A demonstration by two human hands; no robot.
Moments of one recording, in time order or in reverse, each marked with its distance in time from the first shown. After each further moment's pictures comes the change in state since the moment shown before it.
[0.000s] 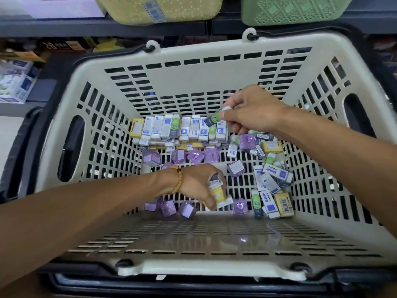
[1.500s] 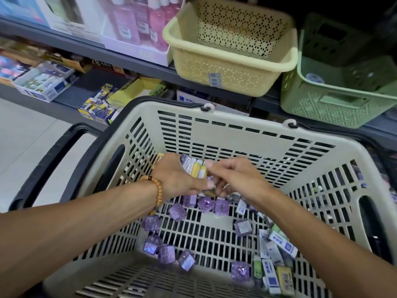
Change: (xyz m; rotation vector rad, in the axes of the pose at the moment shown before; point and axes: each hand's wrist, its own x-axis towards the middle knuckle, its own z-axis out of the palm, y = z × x) left_hand -0.059 -0.025 -0.069 -0.968 0.682 -0.141; right_hand 0.015 -0.030 0.057 0.229 -0.188 0.001
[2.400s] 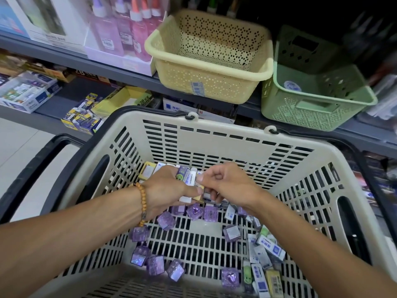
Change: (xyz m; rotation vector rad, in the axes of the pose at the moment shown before) left_hand 0.006 -0.006 0.011 -0.118 -0.200 -0.004; right_hand -0.005 -0.002 -0.010 -0.079 -0.027 -0.003
